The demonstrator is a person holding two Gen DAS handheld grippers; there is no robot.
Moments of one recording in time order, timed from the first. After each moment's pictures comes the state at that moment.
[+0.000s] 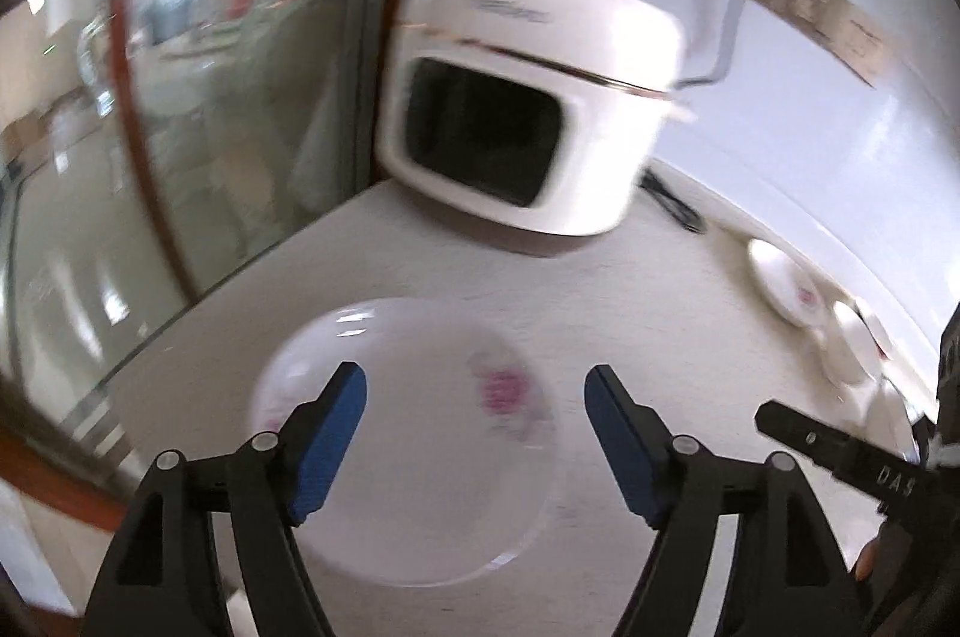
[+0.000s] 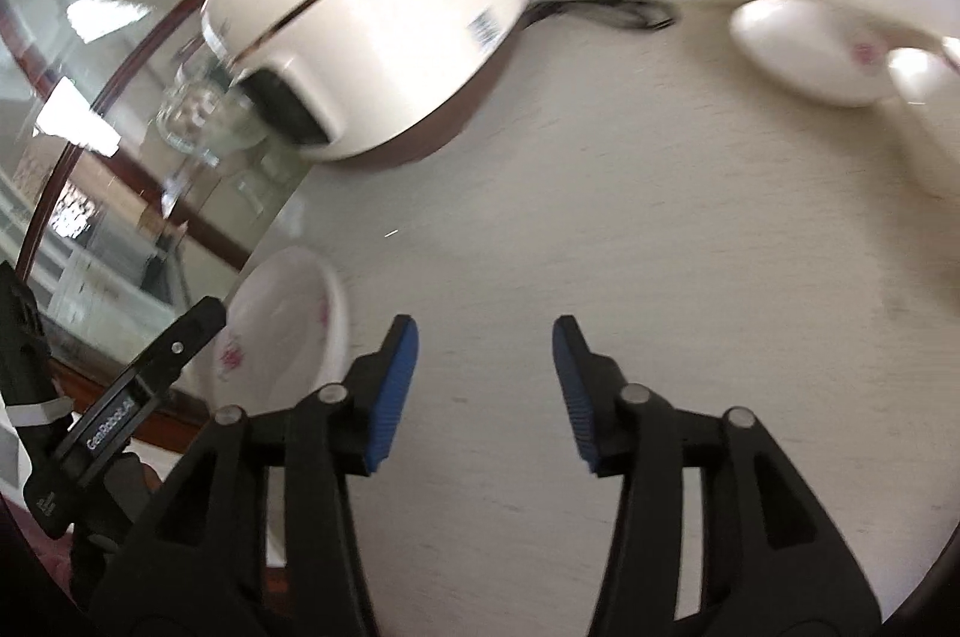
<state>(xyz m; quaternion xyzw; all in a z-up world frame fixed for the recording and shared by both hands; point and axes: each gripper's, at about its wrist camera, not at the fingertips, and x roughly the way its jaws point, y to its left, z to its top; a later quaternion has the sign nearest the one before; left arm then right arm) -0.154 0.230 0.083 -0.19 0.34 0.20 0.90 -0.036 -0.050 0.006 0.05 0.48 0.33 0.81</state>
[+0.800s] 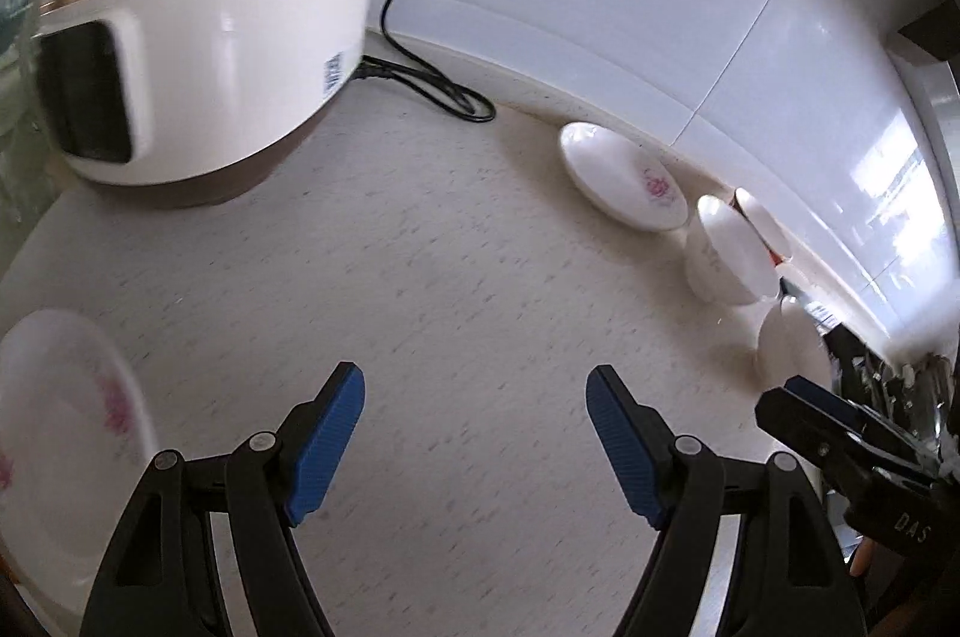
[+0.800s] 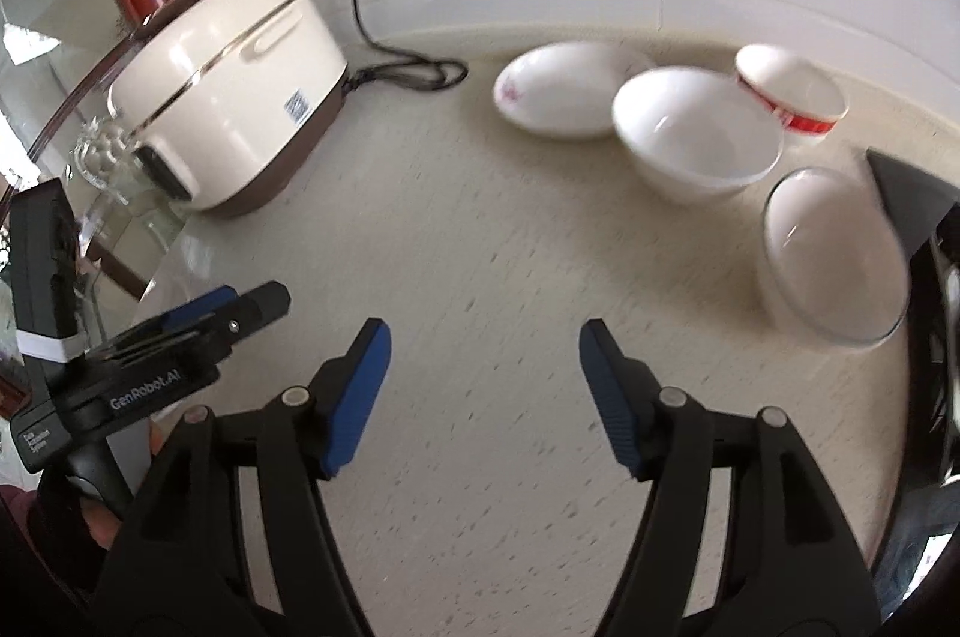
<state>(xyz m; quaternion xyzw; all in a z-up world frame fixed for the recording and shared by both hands) -0.026 0.124 0.065 -0.19 0.43 0.02 0.88 -0.019 -0.175 0.035 0.02 0.45 0.22 0.86</state>
